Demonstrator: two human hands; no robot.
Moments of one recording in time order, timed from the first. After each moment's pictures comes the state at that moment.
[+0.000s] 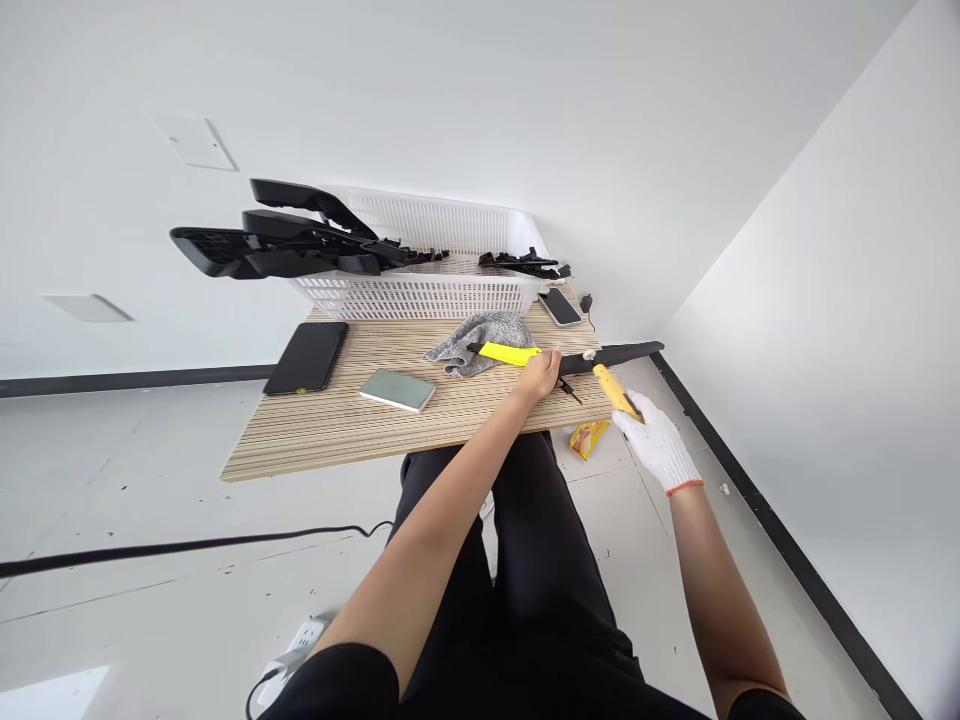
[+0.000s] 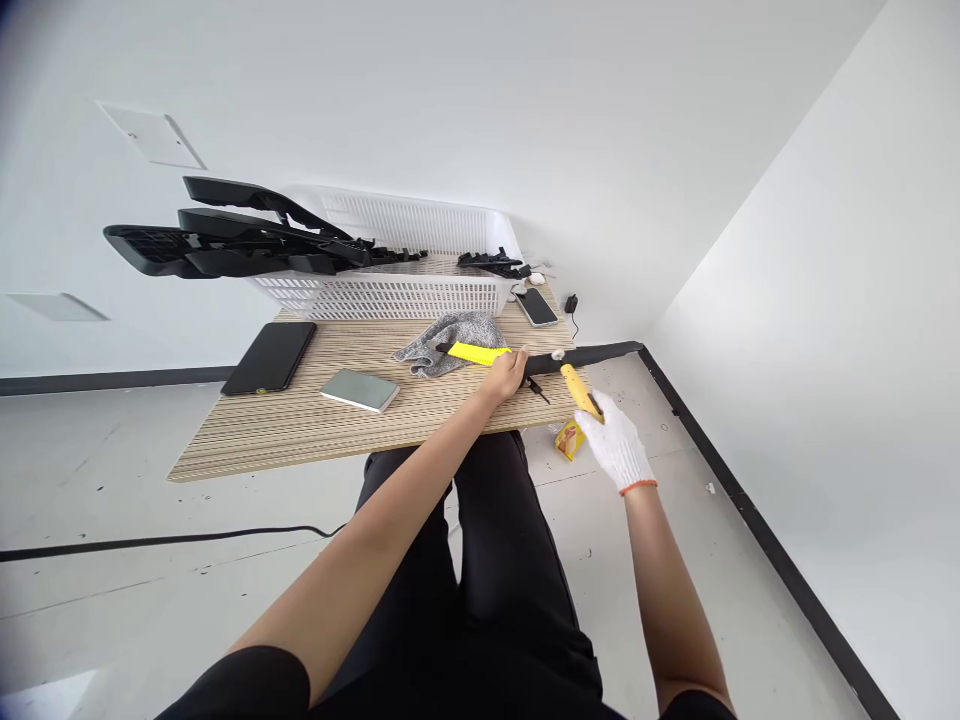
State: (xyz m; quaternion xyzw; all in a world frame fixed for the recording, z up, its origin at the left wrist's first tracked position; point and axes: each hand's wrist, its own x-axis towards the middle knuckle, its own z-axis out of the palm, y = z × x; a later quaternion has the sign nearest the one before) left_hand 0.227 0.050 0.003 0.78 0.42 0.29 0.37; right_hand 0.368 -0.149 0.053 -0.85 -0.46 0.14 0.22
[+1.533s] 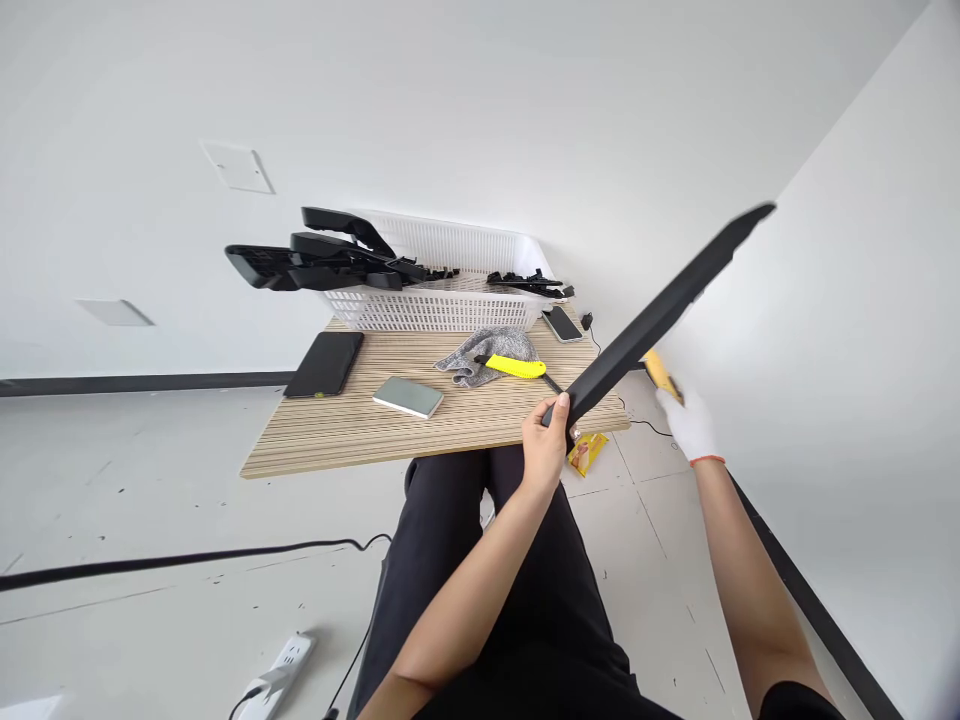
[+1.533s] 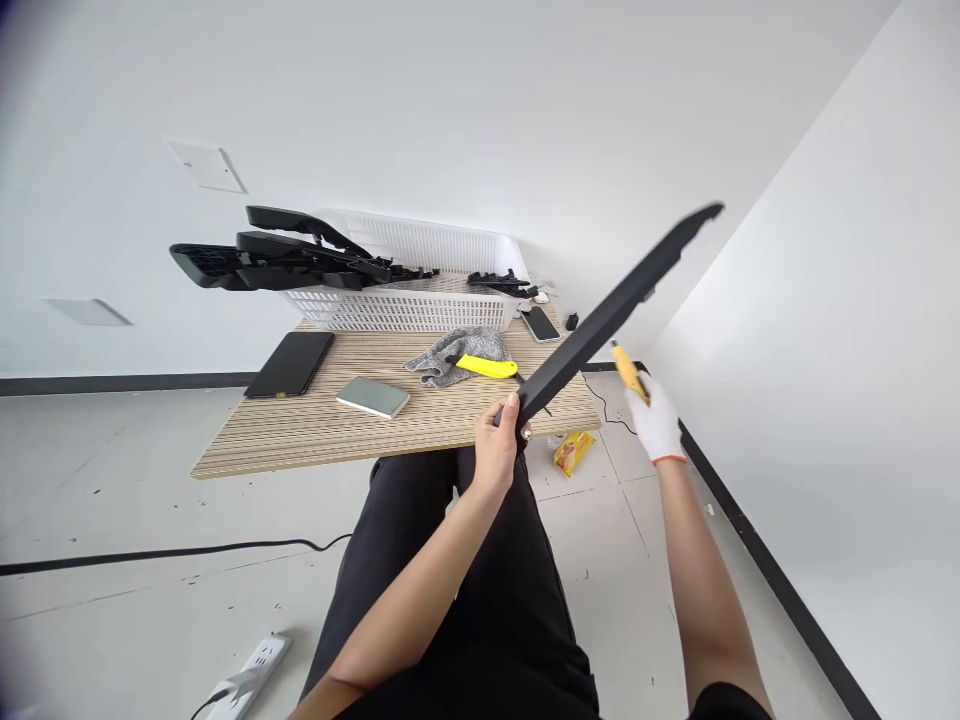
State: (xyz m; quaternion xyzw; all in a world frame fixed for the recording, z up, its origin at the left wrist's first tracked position) left_hand 0.193 -0.088 0.049 0.46 0.34 0.55 0.61; right_hand 0.451 -0.128 0.064 -0.87 -0.42 0.03 0.27
